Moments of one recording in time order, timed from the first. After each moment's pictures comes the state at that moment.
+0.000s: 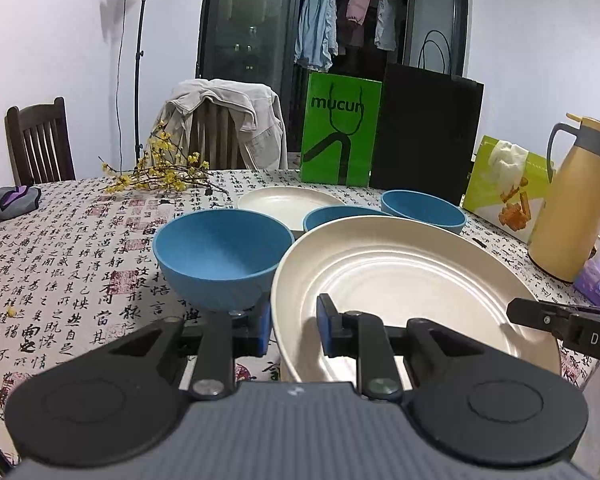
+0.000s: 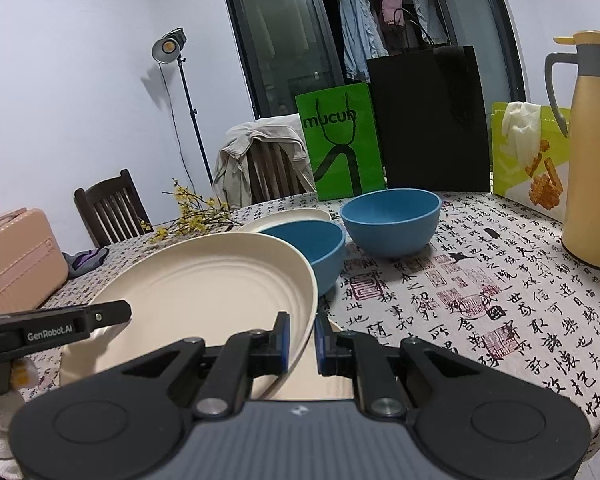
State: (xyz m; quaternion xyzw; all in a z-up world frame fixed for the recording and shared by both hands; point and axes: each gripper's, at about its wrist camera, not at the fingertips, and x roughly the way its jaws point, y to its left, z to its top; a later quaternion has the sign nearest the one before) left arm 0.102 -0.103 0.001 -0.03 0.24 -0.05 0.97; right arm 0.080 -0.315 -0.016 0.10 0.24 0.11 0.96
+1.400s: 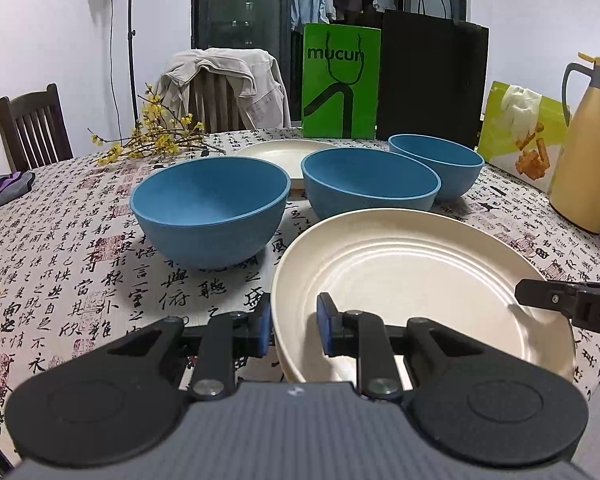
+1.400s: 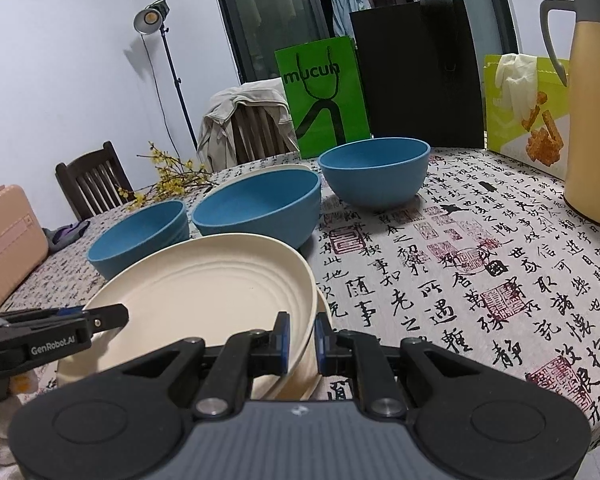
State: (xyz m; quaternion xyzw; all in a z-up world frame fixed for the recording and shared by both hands) left arm 0.125 -0.119 -0.044 0.01 0.29 -0.04 0.96; right arm 0.107 -0.322 -0.059 0.10 0.29 0.10 0.95
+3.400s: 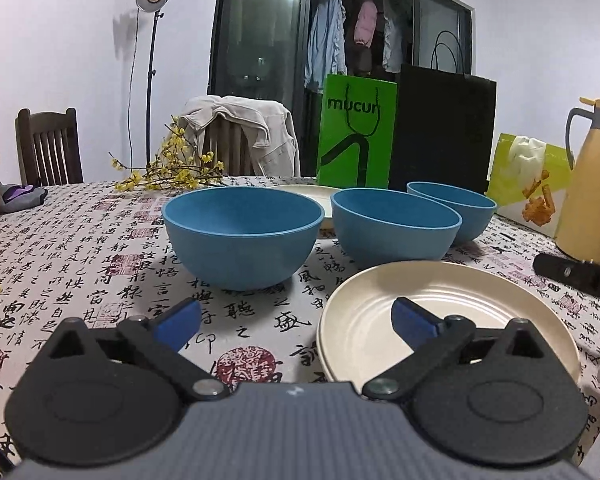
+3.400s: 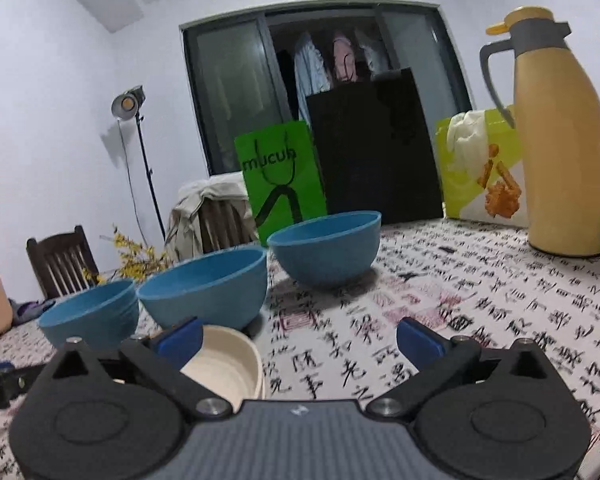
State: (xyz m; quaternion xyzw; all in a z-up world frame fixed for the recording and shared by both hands) left arm 0.109 -0.092 -0.067 -0.03 0.19 -0.03 0.98; right arm 0.110 -0.347 -0.090 0.12 0.13 0.04 0.98
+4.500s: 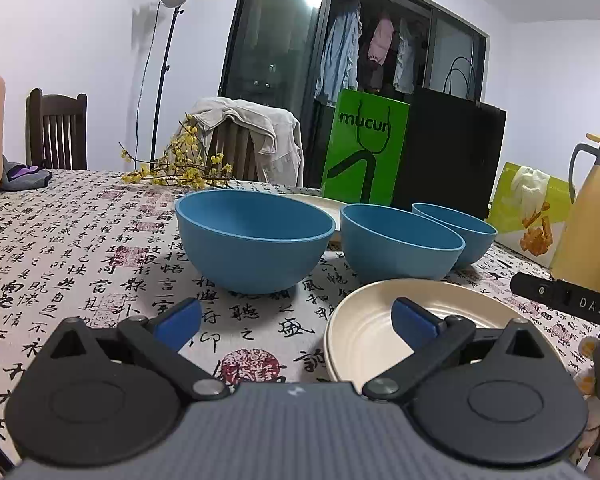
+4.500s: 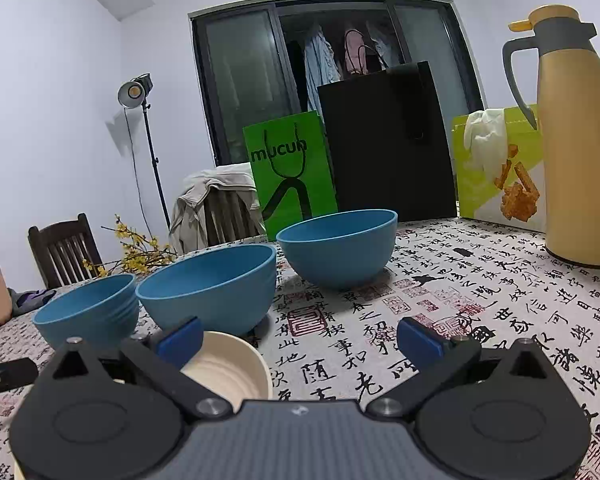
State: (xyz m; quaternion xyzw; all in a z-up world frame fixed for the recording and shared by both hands) left arm 0.105 -0.078 -0.068 -0.08 0.17 -0.03 0.98; right arm 0.132 -0.337 -0.089 0.11 0.14 0.05 0.98
